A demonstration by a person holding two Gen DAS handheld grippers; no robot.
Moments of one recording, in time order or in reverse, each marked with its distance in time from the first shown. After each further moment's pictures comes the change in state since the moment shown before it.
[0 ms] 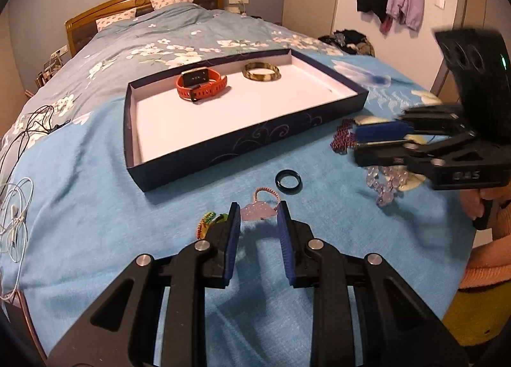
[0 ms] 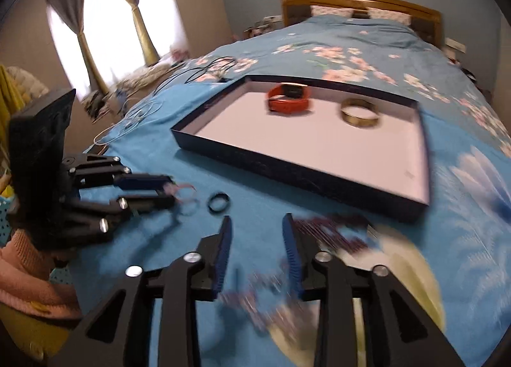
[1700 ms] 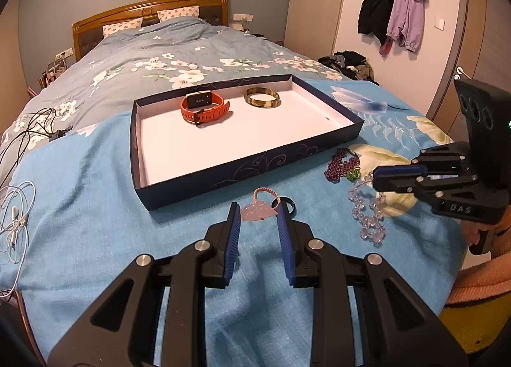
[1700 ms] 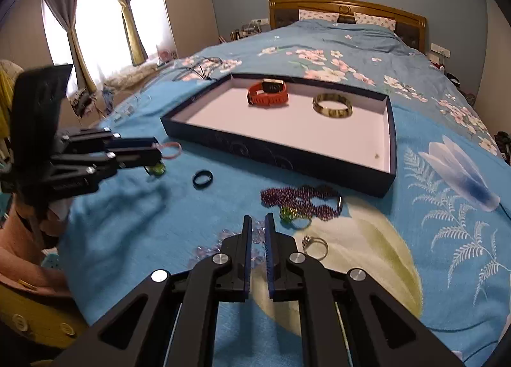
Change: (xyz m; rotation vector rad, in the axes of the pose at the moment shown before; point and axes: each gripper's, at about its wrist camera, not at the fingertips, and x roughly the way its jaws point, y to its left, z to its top) left arm -0.013 0.002 0.008 -0.035 -0.084 -0.015; right arm -0.016 0.001 -0.014 -0.021 -0.021 -0.066
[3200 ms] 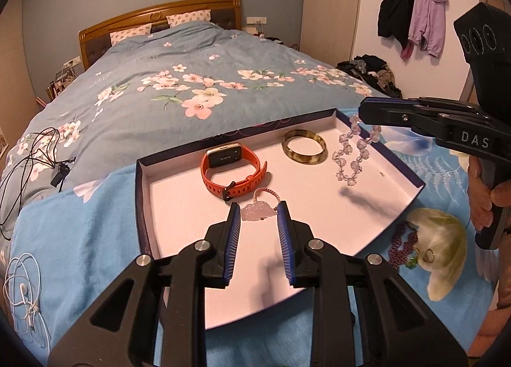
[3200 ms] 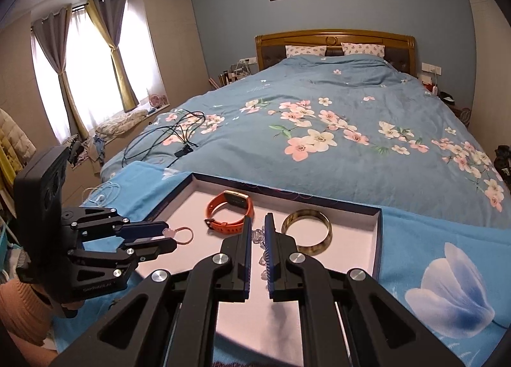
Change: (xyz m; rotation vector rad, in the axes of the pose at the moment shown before) left arm 0.075 0.036 0.094 0.004 0.002 0.077; right arm 0.045 -0.052 0.133 0.054 -0.162 -0.012
